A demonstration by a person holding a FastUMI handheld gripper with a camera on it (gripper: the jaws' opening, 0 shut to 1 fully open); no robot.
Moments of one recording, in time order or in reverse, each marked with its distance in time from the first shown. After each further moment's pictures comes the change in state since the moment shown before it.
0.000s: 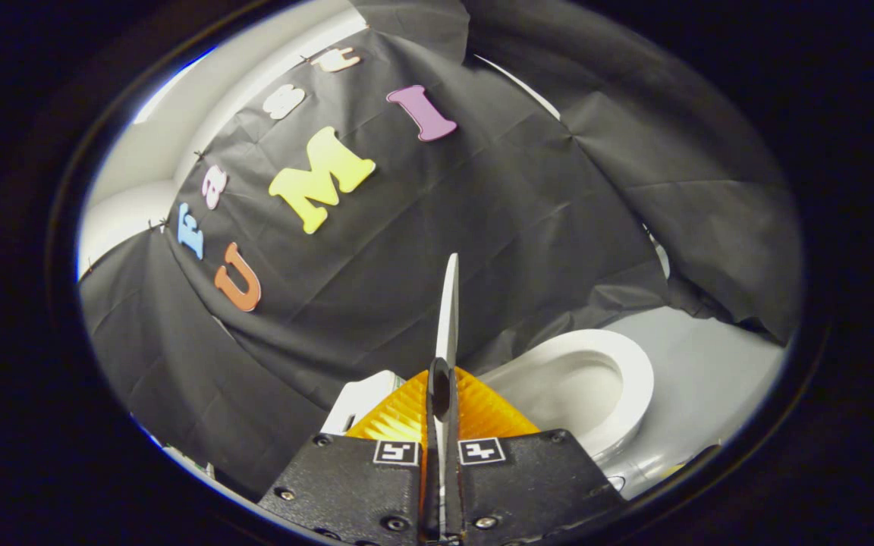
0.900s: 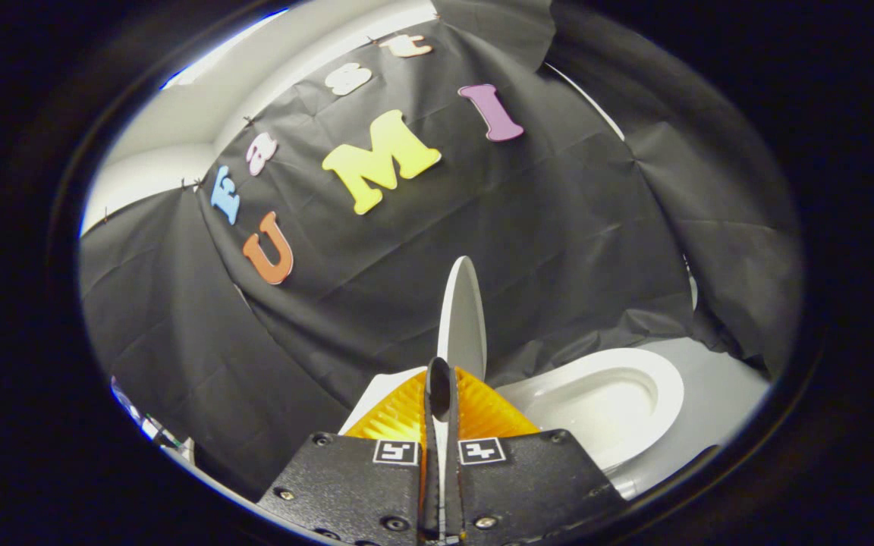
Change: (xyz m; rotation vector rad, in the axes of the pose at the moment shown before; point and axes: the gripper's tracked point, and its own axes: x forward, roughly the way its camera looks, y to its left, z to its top) arm 0.009 0.102 -0.021 -0.173 0.010 0.062
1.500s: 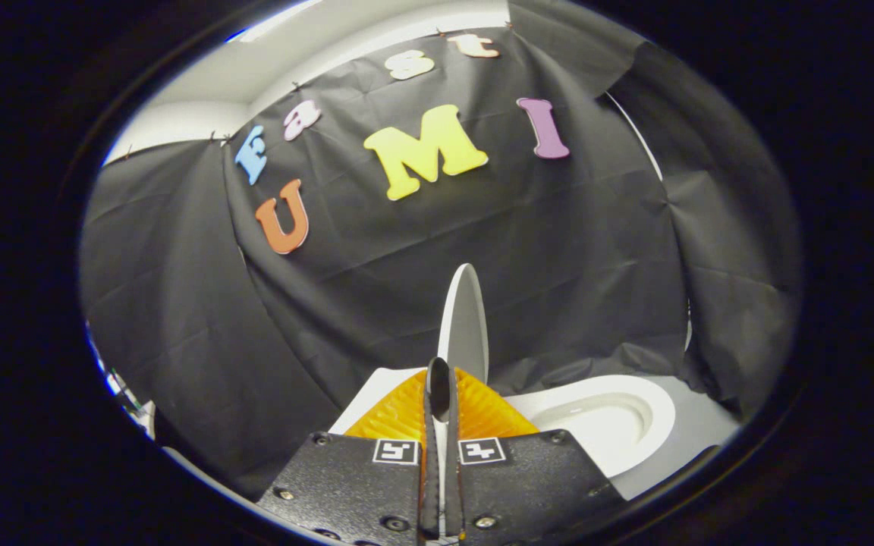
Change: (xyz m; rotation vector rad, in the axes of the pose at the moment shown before) arm 0.021 0.078 -0.011 -0.197 -0.013 -0.029
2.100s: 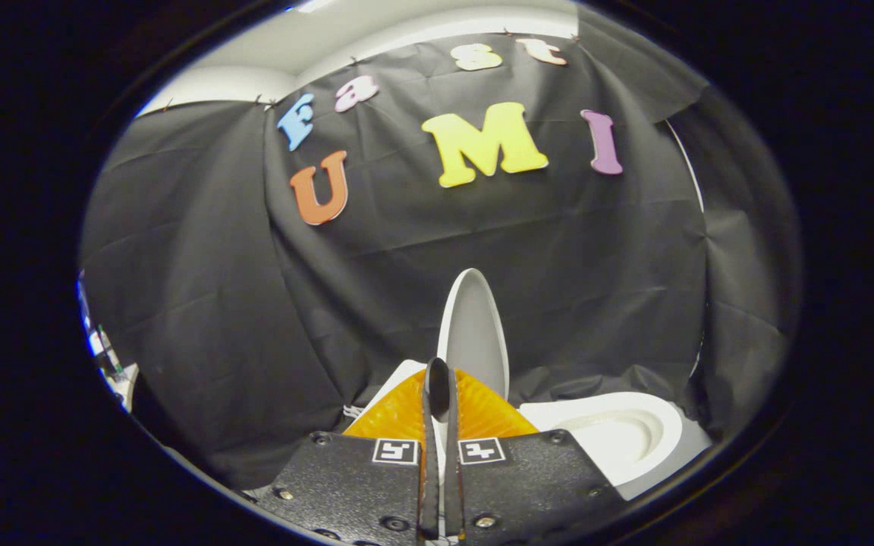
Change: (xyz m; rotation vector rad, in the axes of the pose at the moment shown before) arm 0.028 0.090 -0.021 -0.193 0.028 0.032
